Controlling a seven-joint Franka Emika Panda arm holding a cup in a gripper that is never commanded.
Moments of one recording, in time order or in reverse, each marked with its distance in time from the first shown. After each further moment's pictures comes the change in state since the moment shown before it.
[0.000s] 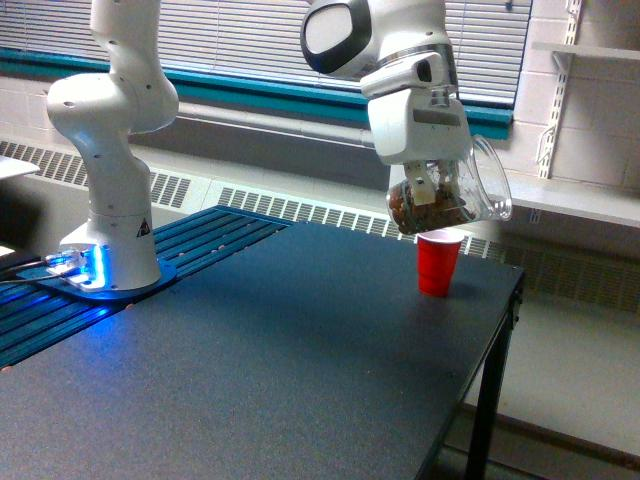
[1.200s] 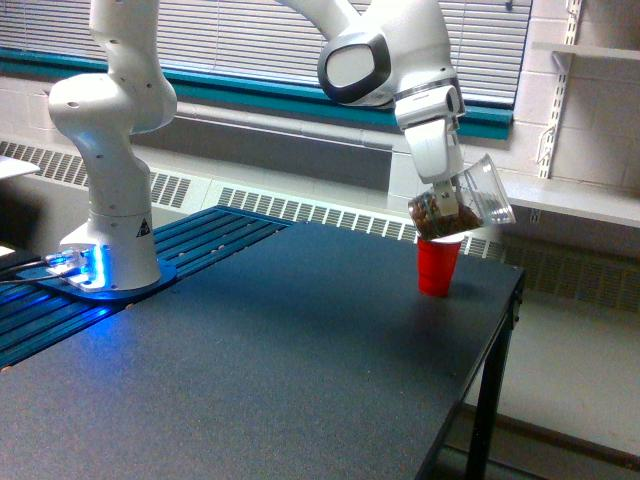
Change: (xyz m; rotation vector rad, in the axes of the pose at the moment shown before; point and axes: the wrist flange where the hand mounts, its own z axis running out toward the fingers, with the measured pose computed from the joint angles) arm -0.115 -0.059 0.011 0.096 -0.038 -0.277
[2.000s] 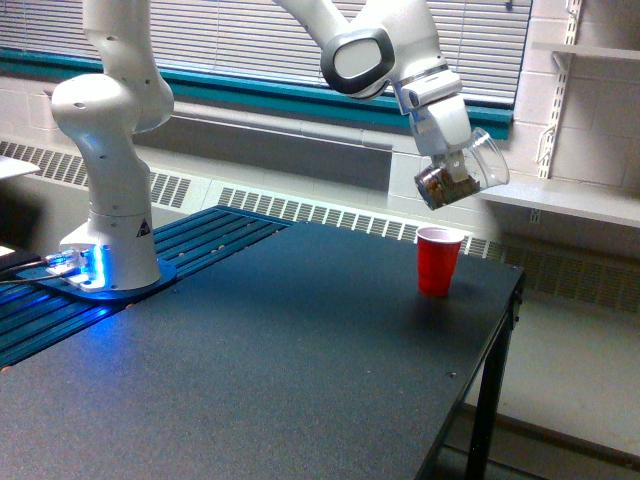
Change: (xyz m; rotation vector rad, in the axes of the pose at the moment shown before) arm -0.097 -0.081 -0.033 0.105 0.028 -0.373
